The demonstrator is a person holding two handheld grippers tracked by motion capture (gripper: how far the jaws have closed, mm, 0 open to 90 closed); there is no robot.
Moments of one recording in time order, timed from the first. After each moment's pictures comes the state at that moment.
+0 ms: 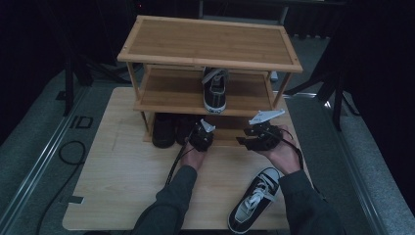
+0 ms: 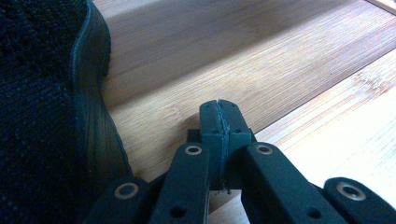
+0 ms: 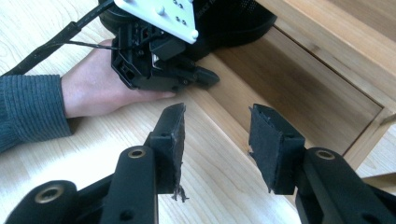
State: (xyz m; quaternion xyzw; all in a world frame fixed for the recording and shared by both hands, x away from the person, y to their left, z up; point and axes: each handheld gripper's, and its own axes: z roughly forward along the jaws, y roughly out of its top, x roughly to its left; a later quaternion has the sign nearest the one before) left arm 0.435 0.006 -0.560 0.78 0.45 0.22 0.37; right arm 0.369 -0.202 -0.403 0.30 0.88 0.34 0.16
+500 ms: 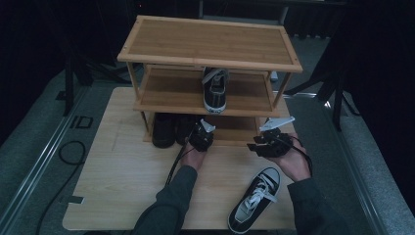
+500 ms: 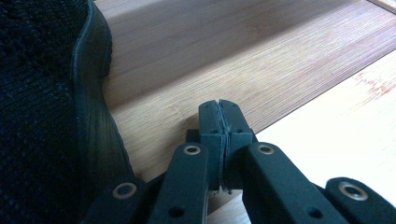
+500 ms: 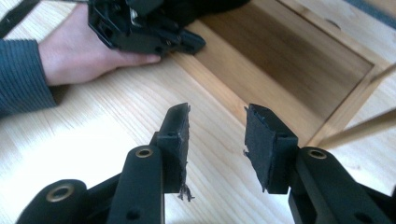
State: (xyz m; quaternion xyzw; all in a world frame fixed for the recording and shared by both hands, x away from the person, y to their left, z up) left arm 0.434 0.006 -0.560 0.79 0.45 0.22 0.37; right arm 0.360 -0.233 -0.419 0.33 0.88 0.32 0.15
